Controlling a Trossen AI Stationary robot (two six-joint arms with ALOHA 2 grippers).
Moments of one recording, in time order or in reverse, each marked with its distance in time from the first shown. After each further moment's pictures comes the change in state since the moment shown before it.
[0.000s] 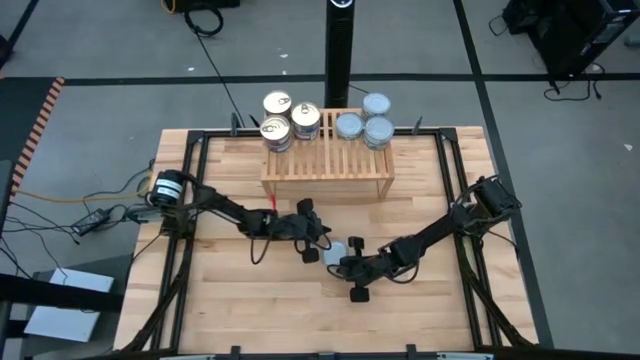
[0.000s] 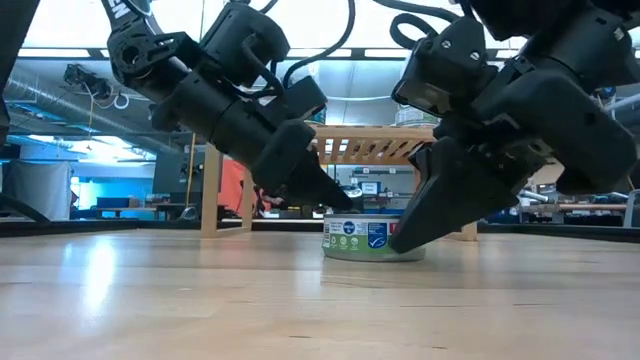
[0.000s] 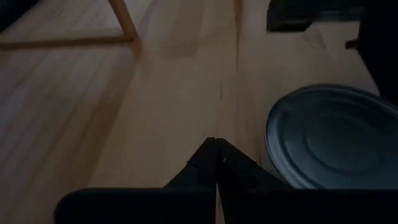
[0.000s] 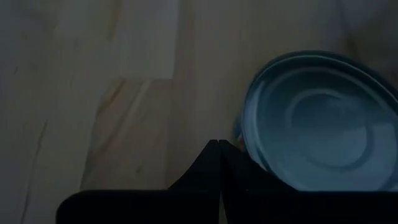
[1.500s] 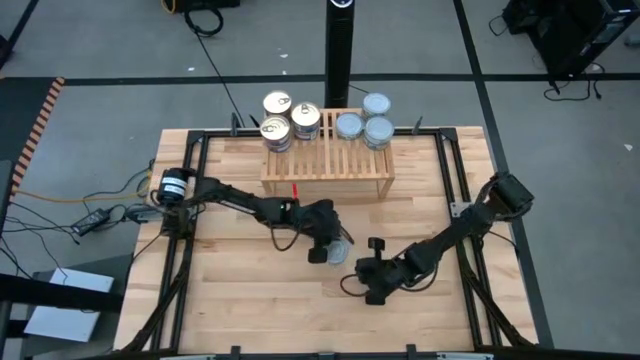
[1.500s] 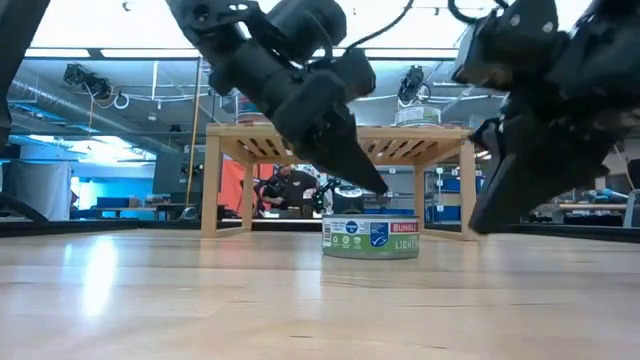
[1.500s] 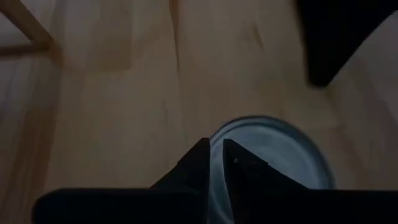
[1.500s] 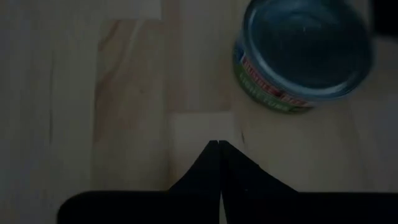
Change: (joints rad) left arm 0.061 0.034 0.323 -0.465 0.313 0.071; right arm 0.118 -0.132 0.000 -0.340 0.116 0.200
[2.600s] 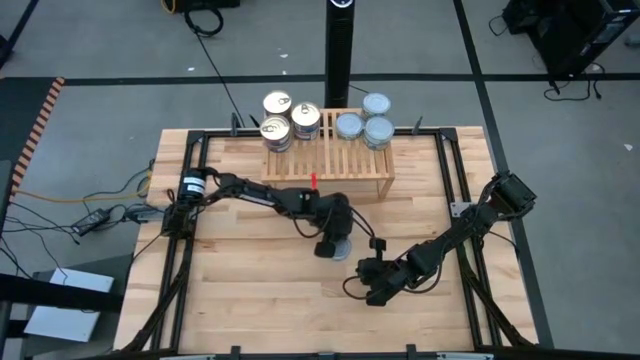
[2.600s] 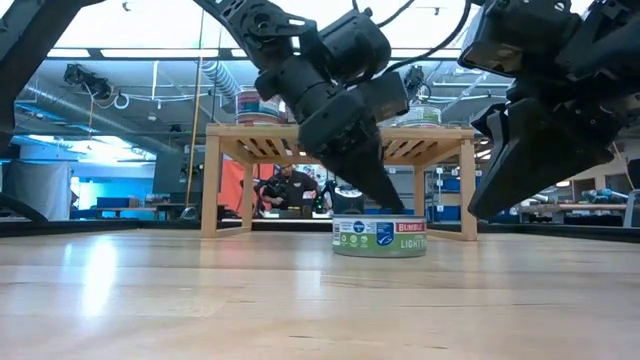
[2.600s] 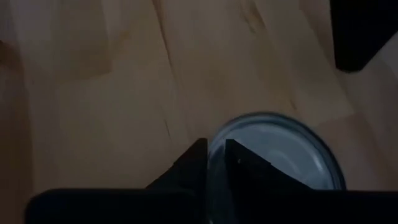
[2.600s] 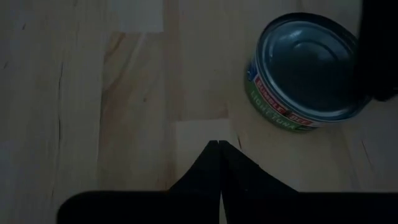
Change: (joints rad) left arm 0.070 0.155 0.272 -0.290 0.154 0.160; right arm 0.025 -0.019 0.000 -0.003 0.049 0.004
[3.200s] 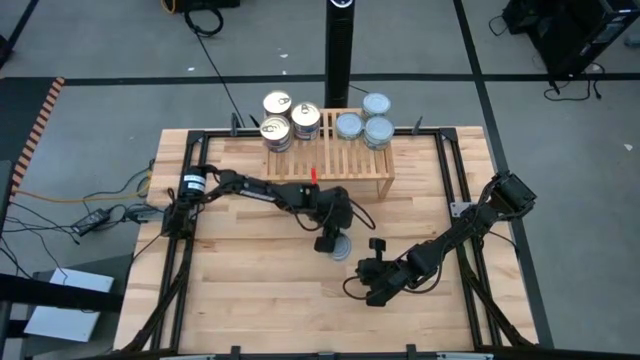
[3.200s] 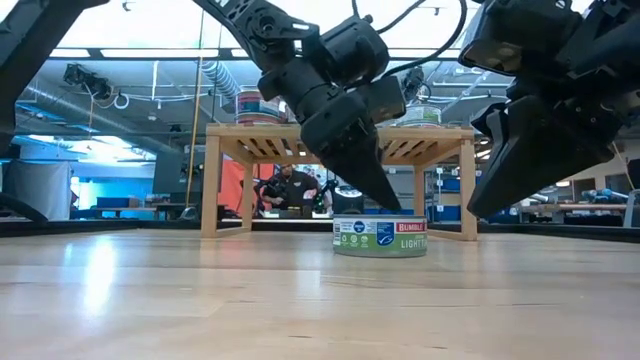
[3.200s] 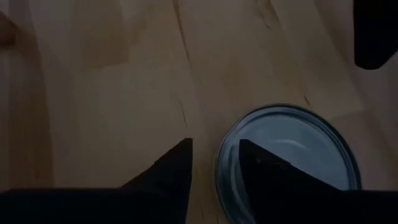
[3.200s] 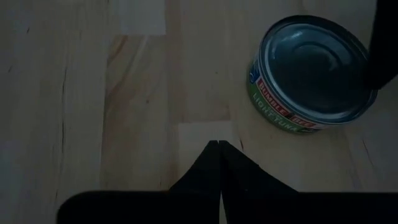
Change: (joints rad) left arm 0.031 -0.001 0.017 -0.039 0.023 0.000; right arm 0.002 0.000 0.000 0.008 0.000 -0.001
